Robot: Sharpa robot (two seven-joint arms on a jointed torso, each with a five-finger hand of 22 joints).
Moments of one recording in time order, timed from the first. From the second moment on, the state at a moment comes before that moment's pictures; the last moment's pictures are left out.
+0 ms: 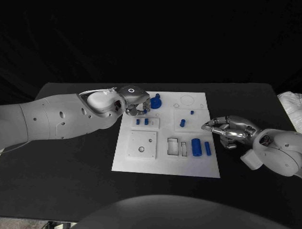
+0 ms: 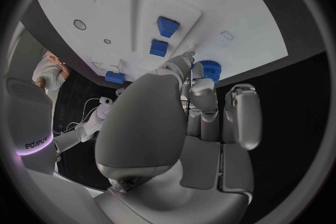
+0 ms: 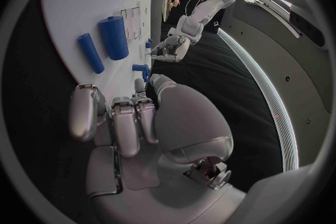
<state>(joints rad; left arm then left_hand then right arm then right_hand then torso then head) 1.24 -0.78 -0.21 1.38 -1.78 -0.32 -0.03 1.57 -0.17 0.37 0.19 0.20 1.15 0.05 0.09 0.24 1.20 -0.01 0.17 0.17 1.41 -0.08 1.11 0.86 0.05 1.46 0.03 1.41 1.31 1.17 -0.95 -0.24 1.54 -0.46 -0.07 0.15 1.32 0.11 0.15 0.21 0.41 0.65 0.14 0.51 0.33 1.43 0.09 1.58 1.31 1.47 0.01 1.57 1.31 0.06 1.35 0.12 1.33 1.31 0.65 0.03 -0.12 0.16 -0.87</state>
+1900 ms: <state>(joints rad) 1.23 -0.77 -0.21 1.35 -1.79 -0.25 -0.07 1.56 -0.19 0.39 0.20 0.19 1.03 -0.01 0.06 0.20 1.19 -0.01 0.13 0.15 1.36 -0.07 1.05 0.76 0.05 1.47 0.03 1.36 1.31 1.17 -0.95 -0.24 1.54 -0.46 -0.07 0.14 1.32 0.11 0.15 0.21 0.42 0.65 0.14 0.51 0.33 1.43 0.09 1.58 1.31 1.47 0.01 1.57 1.31 0.06 1.34 0.12 1.33 1.31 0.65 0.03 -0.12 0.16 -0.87</state>
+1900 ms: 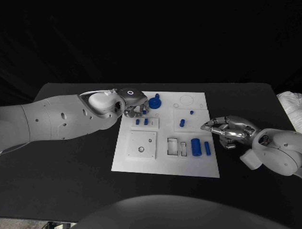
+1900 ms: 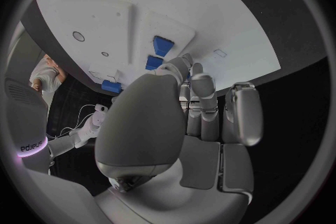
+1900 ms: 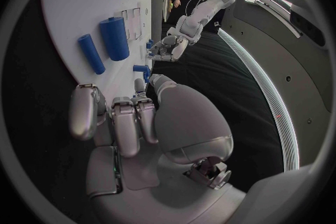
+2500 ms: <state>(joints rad) 1.27 -0.86 -0.19 1.39 -1.81 -0.45 -0.08 1.55 -0.23 0.24 0.29 0.06 0.70 -0.15 0.07 0.10 1.00 0.02 0.07 0.11 1.37 -0.06 1.07 0.76 0.05 1.46 0.04 1.36 1.31 1.18 -0.97 -0.24 1.55 -0.47 -0.09 0.15 1.35 0.08 0.14 0.18 0.34 0.66 0.14 0.52 0.33 1.45 0.07 1.55 1.31 1.47 0.01 1.57 1.31 0.08 1.26 0.12 1.24 1.31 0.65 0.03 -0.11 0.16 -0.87</state>
